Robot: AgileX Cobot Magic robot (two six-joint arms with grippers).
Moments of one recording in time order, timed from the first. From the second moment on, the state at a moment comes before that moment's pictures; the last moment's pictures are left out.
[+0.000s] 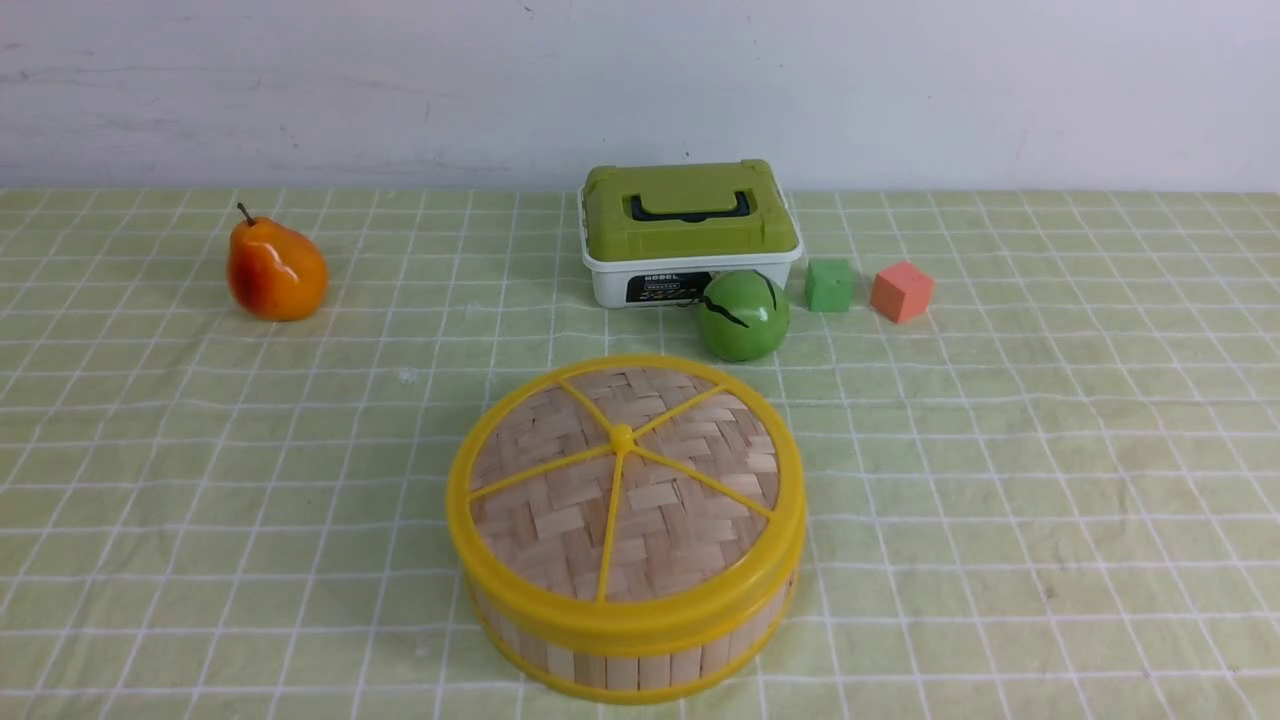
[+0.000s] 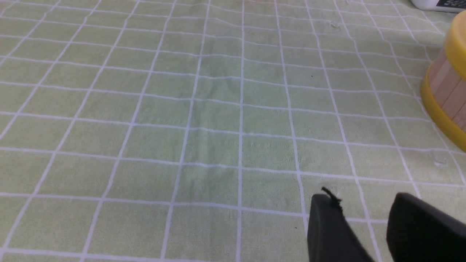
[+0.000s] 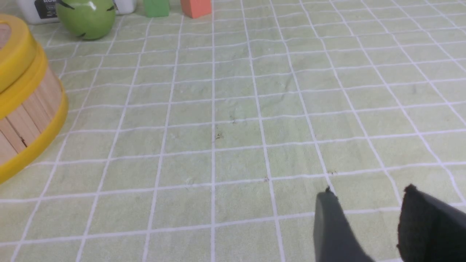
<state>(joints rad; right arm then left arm) 0.01 -0.01 0.02 -0.05 0.39 0.19 0.00 -0.01 0.03 0.01 0.38 -0.16</state>
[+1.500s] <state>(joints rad) 0.01 -0.01 0.02 -0.03 0.39 0.20 0.00 -0.01 0.03 0.01 0.38 -0.16</state>
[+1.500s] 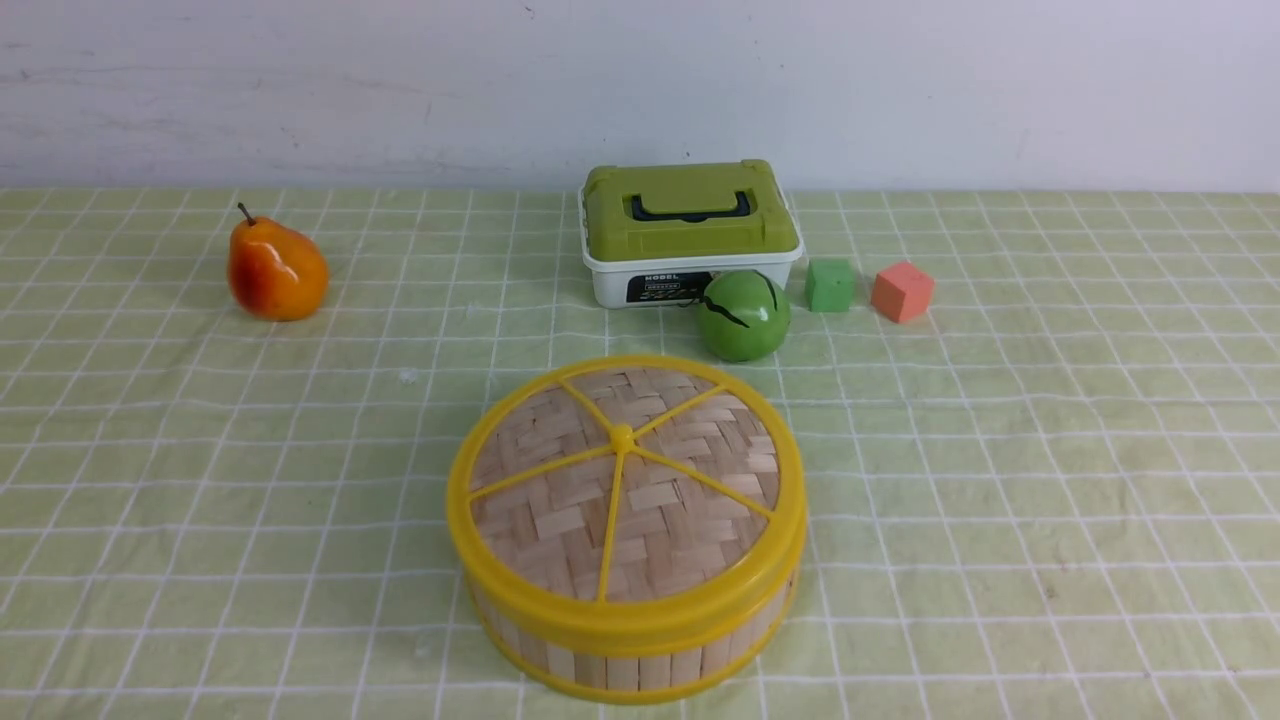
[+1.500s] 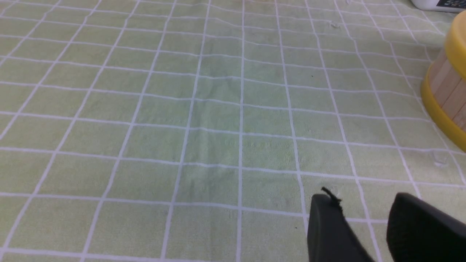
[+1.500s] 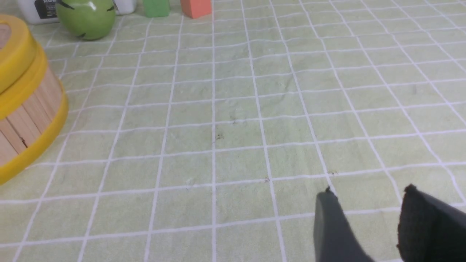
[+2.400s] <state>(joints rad) 0.01 0.03 -0.11 0.42 0.39 0.31 0.00 -0.01 0.03 0.01 0.38 -0.16</state>
